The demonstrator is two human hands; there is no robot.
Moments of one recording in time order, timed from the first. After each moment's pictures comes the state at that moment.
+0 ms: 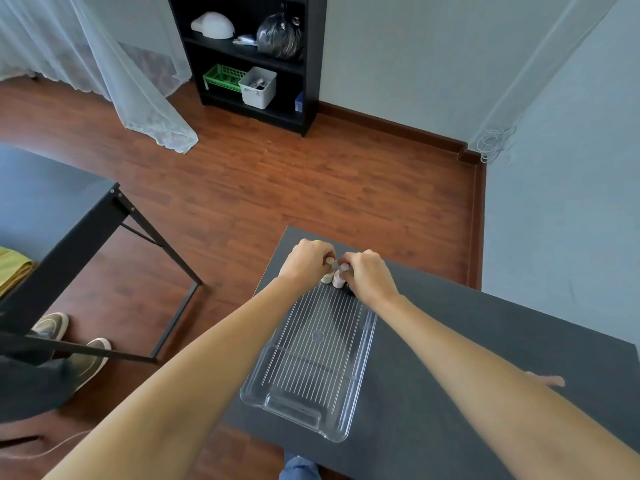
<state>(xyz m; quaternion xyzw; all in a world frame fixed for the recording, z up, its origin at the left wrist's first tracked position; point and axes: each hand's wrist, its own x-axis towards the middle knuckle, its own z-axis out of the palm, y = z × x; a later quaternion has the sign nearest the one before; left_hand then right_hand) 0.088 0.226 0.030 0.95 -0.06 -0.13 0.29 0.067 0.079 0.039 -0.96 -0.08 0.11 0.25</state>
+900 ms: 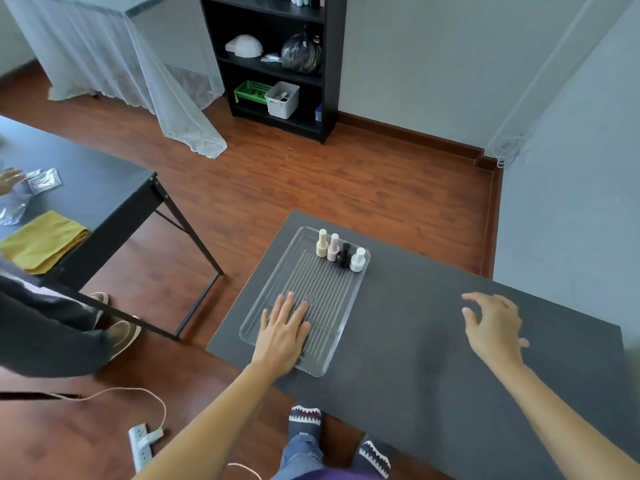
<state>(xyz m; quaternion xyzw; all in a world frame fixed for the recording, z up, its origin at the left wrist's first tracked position) -0.123 0.230 -0.048 0.97 -0.01 -0.11 0.20 -0.078 -0.137 0.034 -0.96 0.16 -0.01 0.21</state>
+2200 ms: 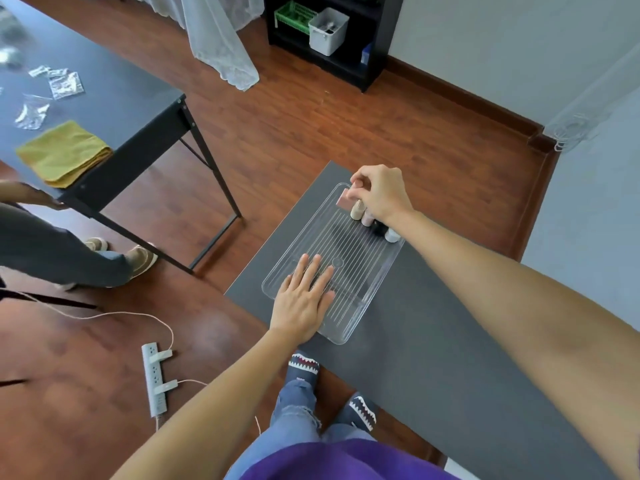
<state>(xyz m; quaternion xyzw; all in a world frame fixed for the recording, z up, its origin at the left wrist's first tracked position) -0.135 0.225 -0.060 0.99 0.01 -0.06 0.16 0.073 0.106 0.064 -0.92 -0.15 0.10 0.35</state>
